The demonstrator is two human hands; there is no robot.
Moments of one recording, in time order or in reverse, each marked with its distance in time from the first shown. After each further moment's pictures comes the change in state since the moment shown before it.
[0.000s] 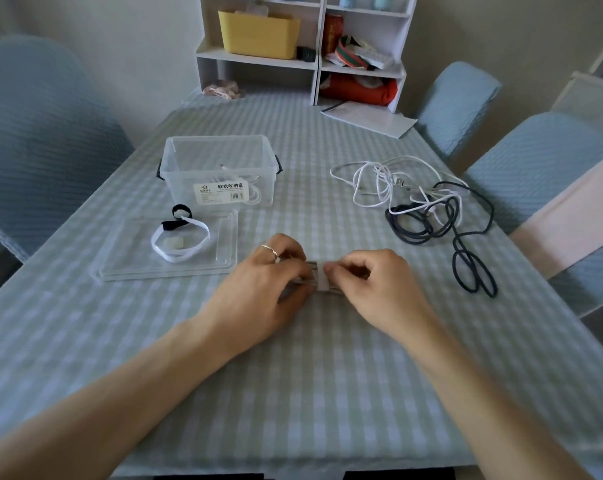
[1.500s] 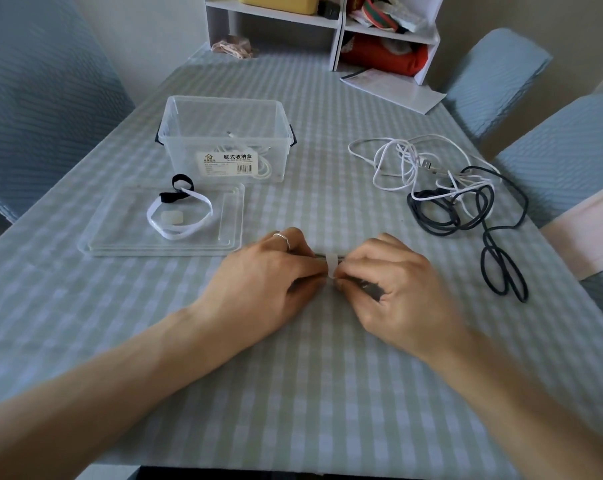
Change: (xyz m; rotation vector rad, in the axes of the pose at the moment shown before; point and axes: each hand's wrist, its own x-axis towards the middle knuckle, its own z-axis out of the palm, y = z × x) left_hand 0.001 -0.004 0.000 0.123 -0.073 -0.078; right_hand 0.005 0.019 0.002 -0.229 0.033 -0.597
